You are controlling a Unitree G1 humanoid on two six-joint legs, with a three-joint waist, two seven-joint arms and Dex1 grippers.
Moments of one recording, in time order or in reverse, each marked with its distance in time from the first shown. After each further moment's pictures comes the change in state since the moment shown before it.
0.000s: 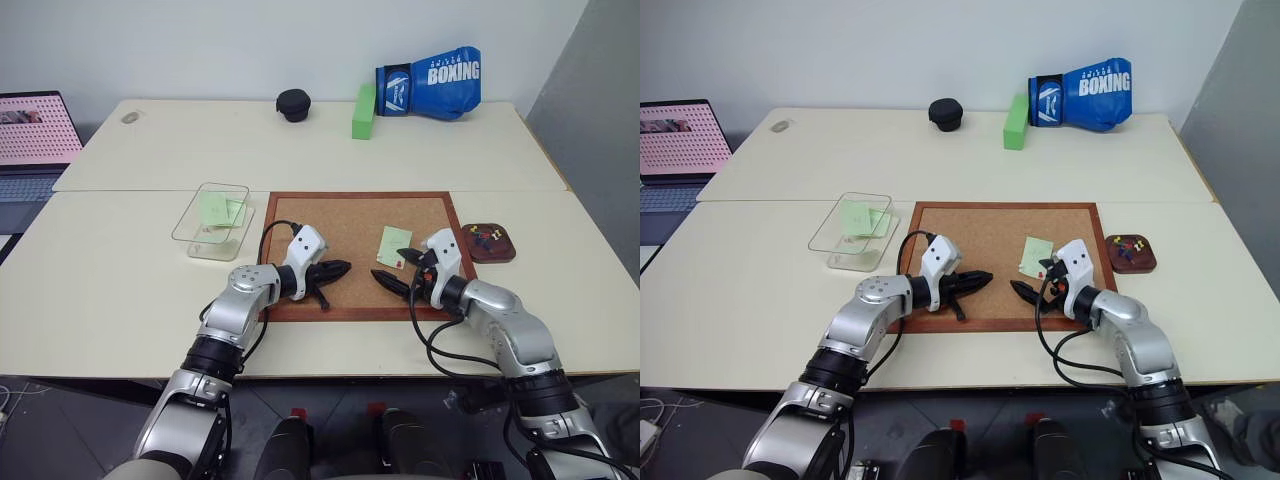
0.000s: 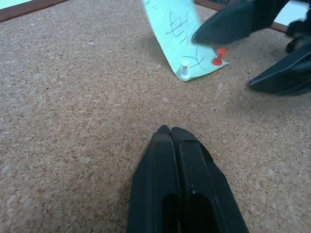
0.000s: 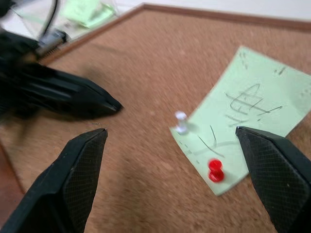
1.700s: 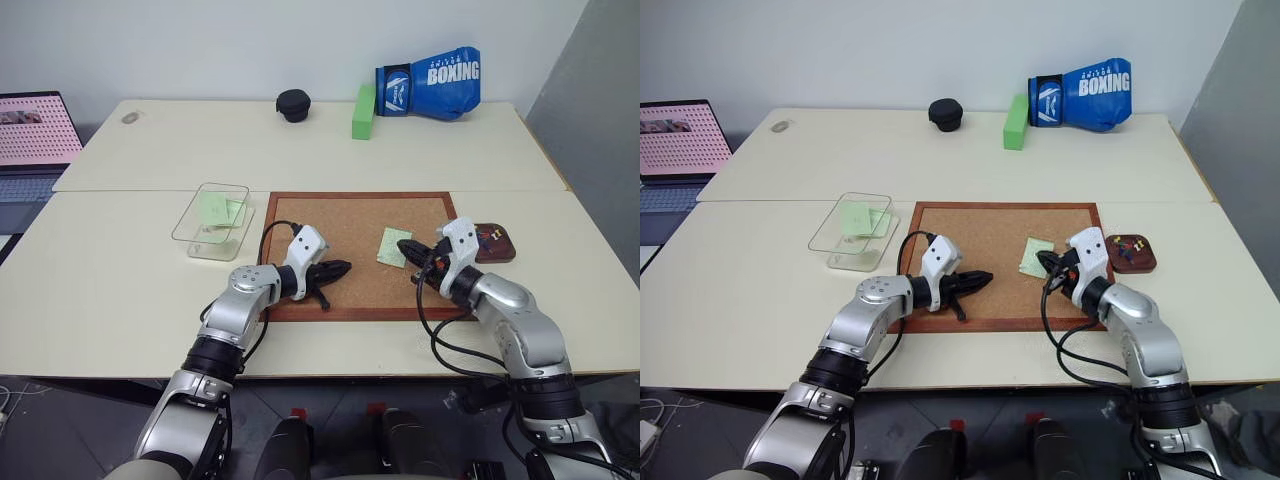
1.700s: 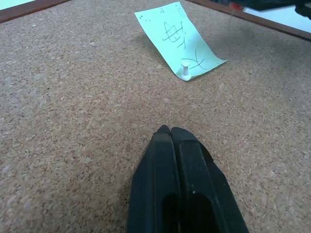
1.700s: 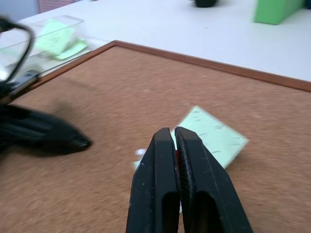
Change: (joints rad) left arm 0.001 -0.004 0.003 -0.001 0.002 0.000 0.007; right arm 0.009 0.028 -0.132 -0.103 -0.041 -0.016 -0.193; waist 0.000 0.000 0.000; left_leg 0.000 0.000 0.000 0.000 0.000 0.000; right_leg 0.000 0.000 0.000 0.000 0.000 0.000
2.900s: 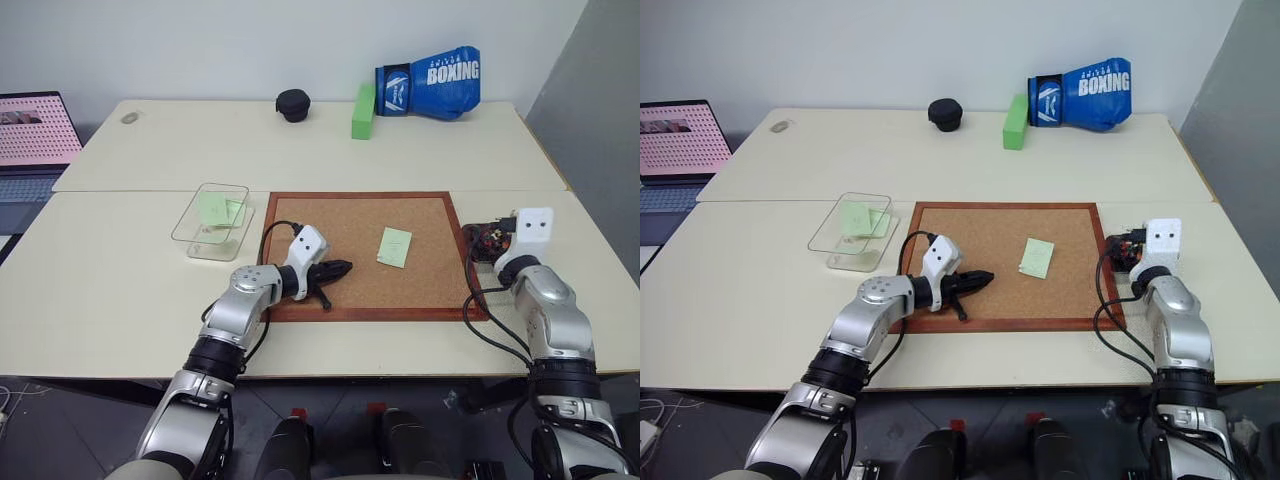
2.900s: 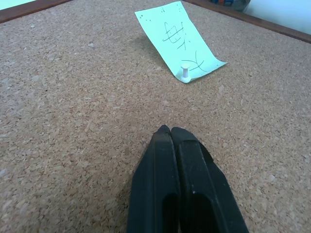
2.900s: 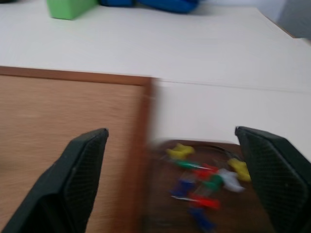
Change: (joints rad) left arm 0.000 -0.008 0.001 0.000 0.004 0.003 0.000; right arm -0.016 -0.050 -0.122 0.134 -0.026 -0.102 -0.084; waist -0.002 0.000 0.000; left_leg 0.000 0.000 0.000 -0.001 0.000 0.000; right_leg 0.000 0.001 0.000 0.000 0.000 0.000
